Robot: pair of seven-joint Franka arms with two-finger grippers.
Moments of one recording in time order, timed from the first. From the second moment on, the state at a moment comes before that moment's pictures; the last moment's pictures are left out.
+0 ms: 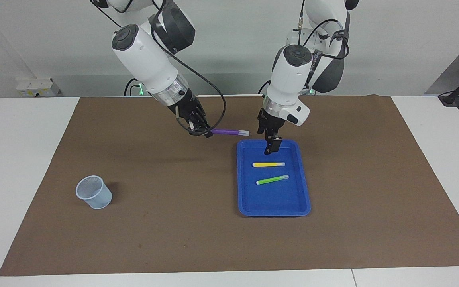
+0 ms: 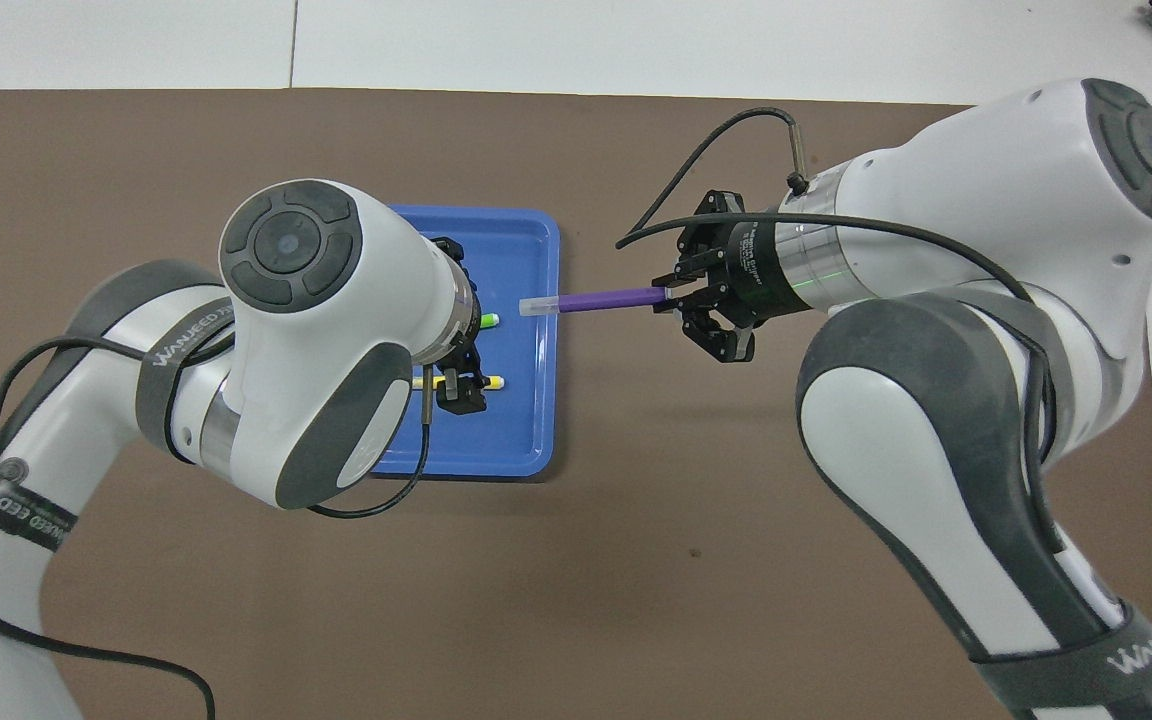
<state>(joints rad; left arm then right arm) -0.27 0.18 -0.30 -1.69 -0.04 2.00 -2.22 0.05 0.19 0.34 -1.59 0.38 1.96 1.78</state>
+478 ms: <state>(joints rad) -0.27 0.11 -0.32 -1.66 -0.06 1.97 -2.25 0.05 0.19 0.34 -1.59 0.38 1.96 1.79</state>
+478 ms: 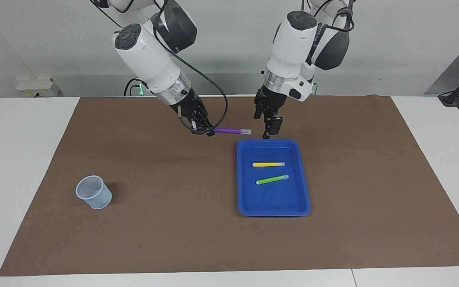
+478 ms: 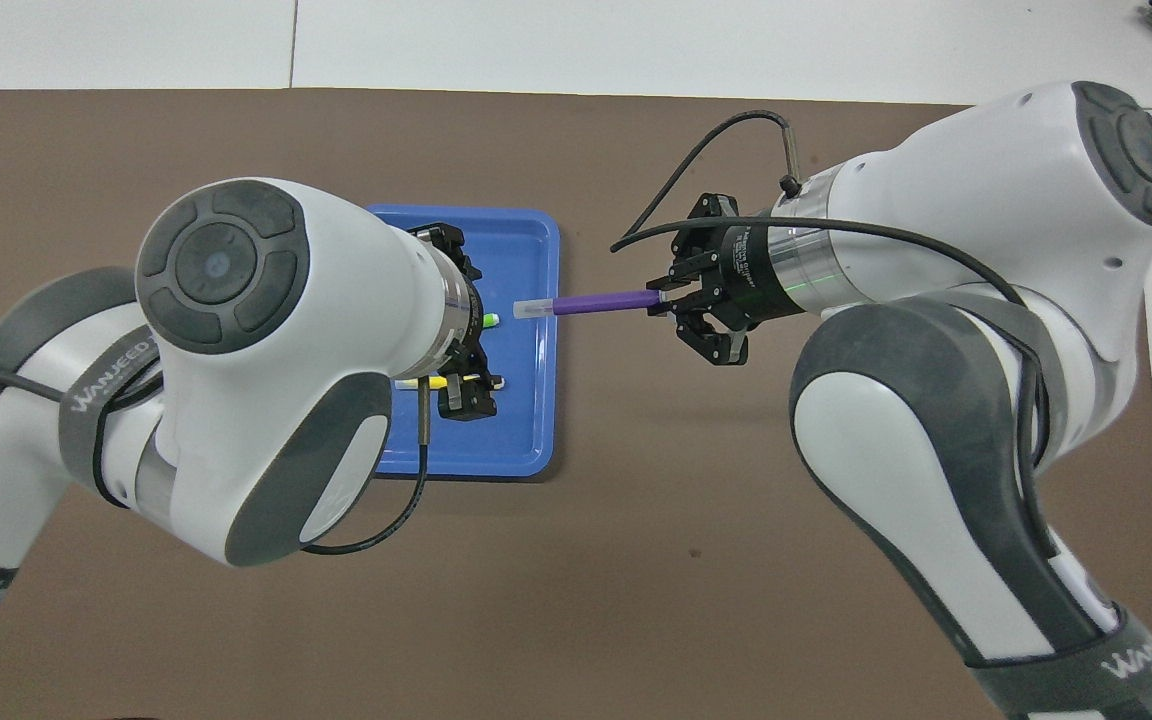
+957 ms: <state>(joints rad) -0.31 0.11 -0.34 -1.66 -0.06 2.02 -2.34 0.05 0.19 0.34 -1.59 0.38 1.96 1.79</state>
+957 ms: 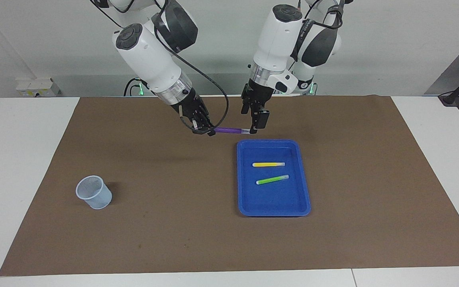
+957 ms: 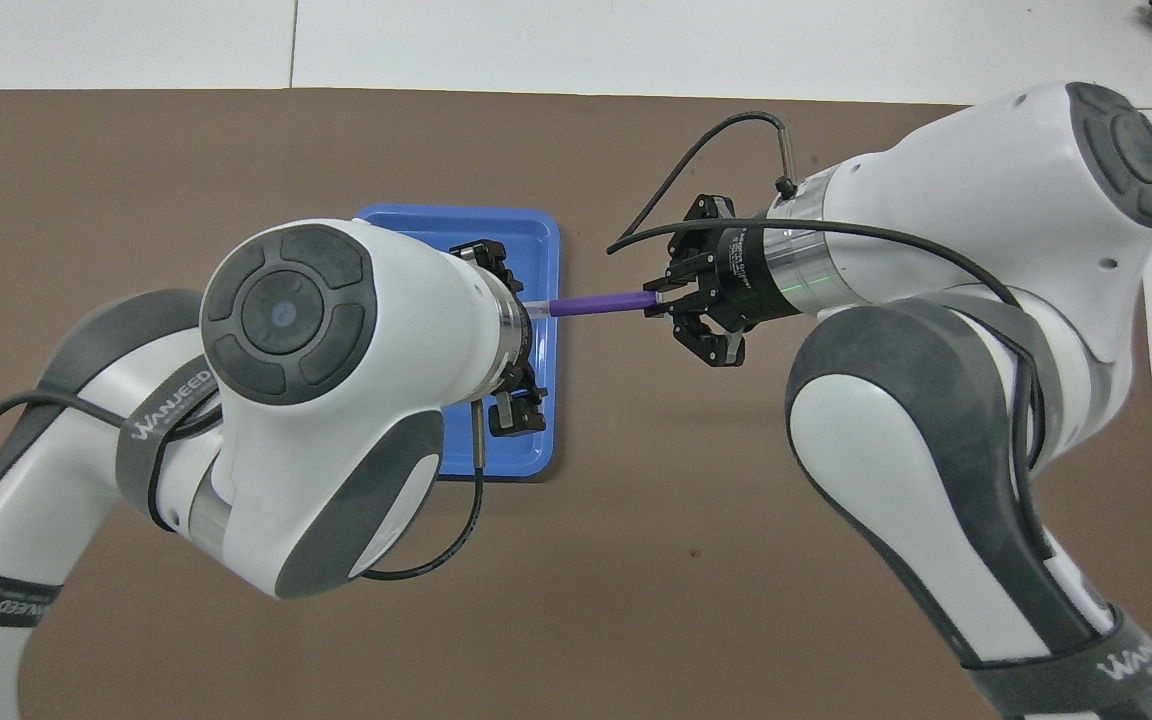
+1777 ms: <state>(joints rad) -0.31 0.12 -0.33 -1.70 -0.06 2.10 -2.37 0.05 0.19 0.34 -1.59 0.38 1.96 1.79</state>
